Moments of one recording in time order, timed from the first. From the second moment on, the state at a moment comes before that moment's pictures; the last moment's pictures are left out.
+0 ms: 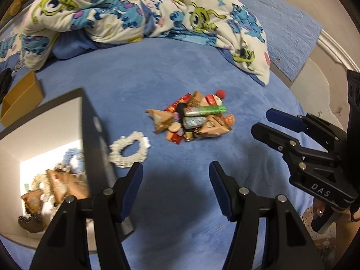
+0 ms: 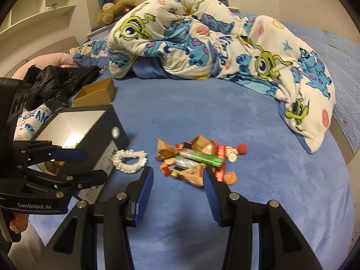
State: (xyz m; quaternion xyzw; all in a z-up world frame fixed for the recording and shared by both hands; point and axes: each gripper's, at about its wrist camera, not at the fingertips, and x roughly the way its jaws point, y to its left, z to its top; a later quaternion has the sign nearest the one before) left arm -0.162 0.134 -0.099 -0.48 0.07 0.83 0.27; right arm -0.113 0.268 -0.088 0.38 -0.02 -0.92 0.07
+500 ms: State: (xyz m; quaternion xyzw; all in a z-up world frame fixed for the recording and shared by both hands) left arm -0.178 0.207 -0.141 -0.49 0.10 0.81 0.31; right arm -0.137 0.331 -0.148 0.41 -0.01 -0.91 0.06
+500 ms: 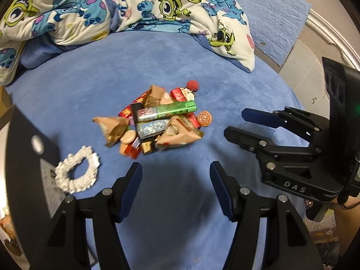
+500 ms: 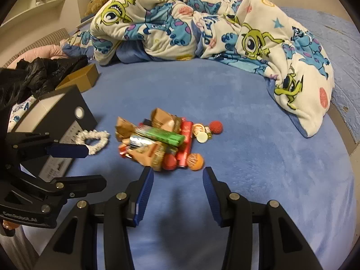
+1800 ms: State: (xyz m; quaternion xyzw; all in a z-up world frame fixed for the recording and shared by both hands) left arm -0.219 0.240 -0.196 -0.51 0.08 0.79 0.32; right arm -0.197 0.355 -0.209 0.43 -0.02 -0.89 0.12
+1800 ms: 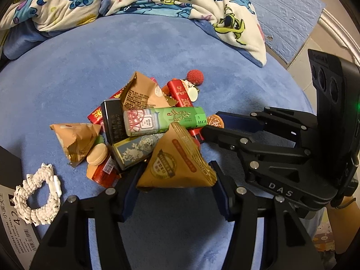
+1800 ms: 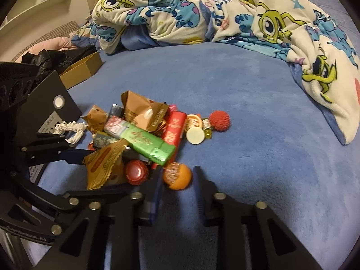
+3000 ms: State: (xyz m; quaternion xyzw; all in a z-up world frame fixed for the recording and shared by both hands) left arm -0.178 0.209 -0.176 -0.51 0.06 0.78 0.35; right arm -0.158 0.367 -0.192 0.42 -0.04 -0.90 0.11
